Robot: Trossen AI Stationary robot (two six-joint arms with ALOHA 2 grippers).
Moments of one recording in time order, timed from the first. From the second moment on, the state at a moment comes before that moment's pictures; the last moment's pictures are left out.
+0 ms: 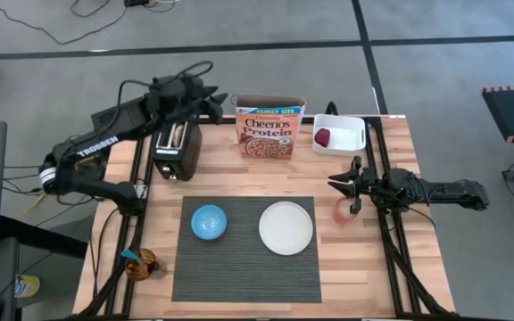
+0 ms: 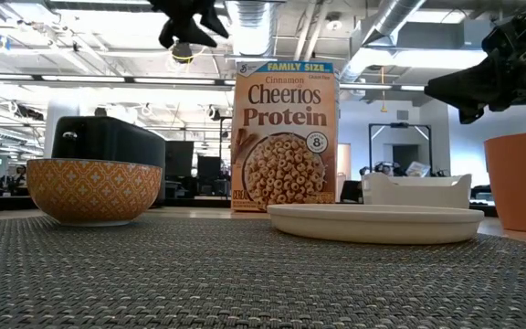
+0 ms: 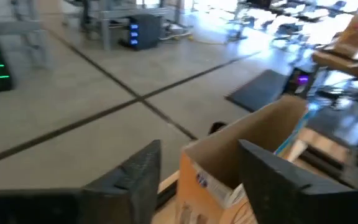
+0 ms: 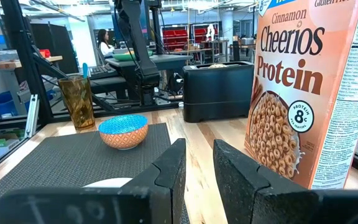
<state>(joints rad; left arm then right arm) 0.56 1.26 1.29 -0.28 -0.16 -0.21 -0.02 0.01 0.01 0.03 0.16 0.08</state>
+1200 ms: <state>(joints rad) 0.70 1.46 1.35 -0.22 0.32 0.14 -0.02 0.01 0.01 0.04 0.16 0.08</state>
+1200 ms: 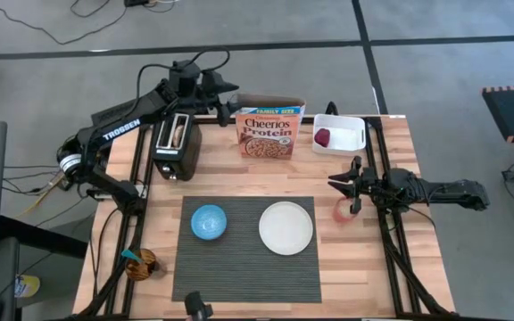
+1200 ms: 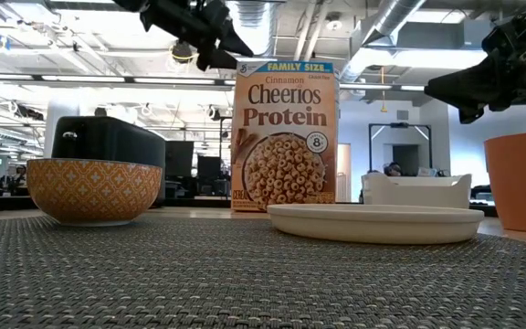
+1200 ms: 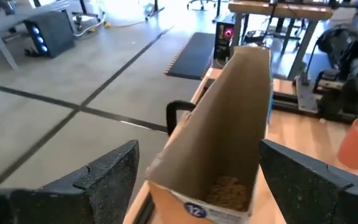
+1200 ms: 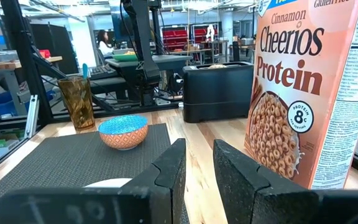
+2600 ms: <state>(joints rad) 0.70 1.53 1.57 -0.38 0.29 0.14 -0.02 0.01 0.01 0.04 0.16 0.08</state>
